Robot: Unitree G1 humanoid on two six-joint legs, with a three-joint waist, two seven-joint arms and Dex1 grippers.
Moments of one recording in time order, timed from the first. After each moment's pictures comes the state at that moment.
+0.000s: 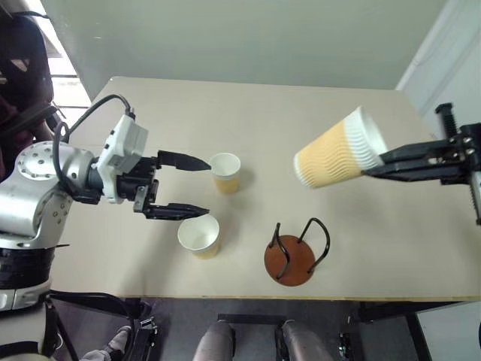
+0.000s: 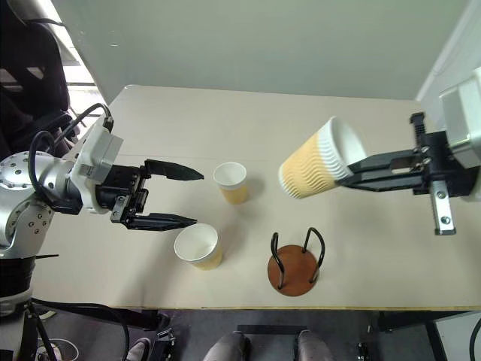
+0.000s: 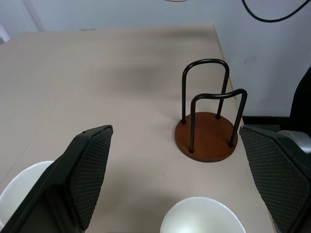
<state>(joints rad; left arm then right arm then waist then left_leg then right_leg) -0.57 0.97 0.11 -0.15 -0.67 0.51 -1.42 -0.66 -1.22 -0.26 -0.49 0.94 0.68 1.29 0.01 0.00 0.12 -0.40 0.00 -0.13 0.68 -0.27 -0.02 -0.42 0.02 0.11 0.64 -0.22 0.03</state>
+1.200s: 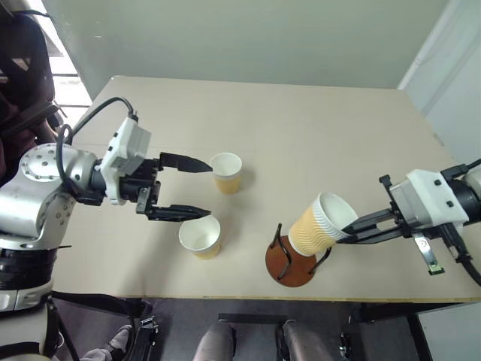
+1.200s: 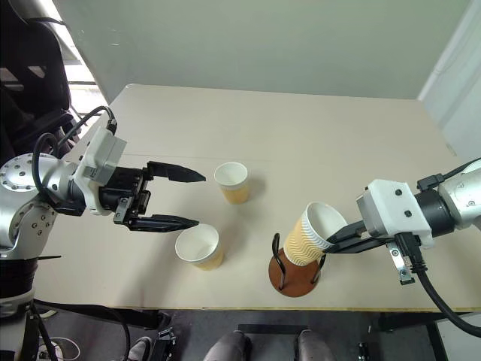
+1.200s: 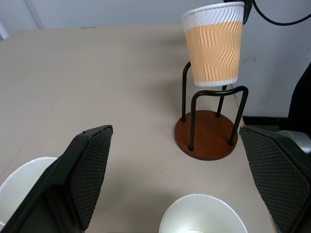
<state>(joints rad) -0.57 0.97 0.11 -0.16 -0.67 0.51 -1.41 -0.47 -1.23 -0.10 -0.59 0.71 0.56 1.42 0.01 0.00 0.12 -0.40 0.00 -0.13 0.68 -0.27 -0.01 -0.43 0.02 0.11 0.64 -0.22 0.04</state>
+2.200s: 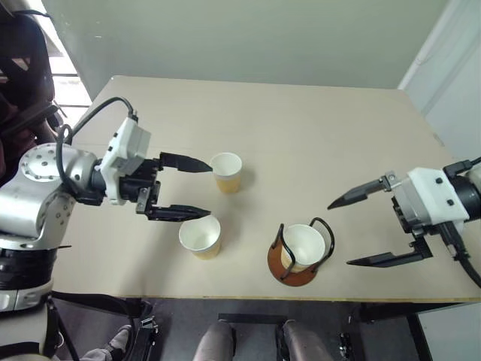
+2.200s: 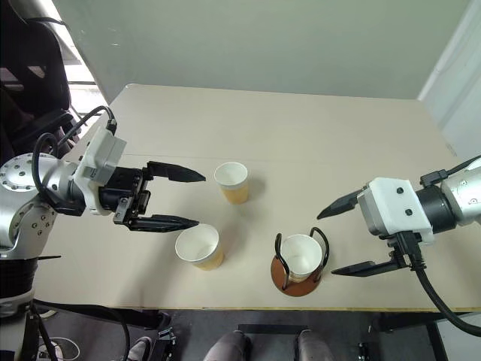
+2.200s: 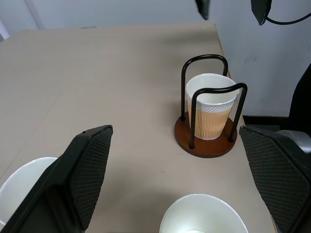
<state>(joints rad) -0.57 0.98 0.11 -0.16 -0.67 0.50 -1.43 -0.49 -1.24 -0.10 -0.55 0.66 0.53 1.40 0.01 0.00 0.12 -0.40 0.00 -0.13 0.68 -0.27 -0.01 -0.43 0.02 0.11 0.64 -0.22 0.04</state>
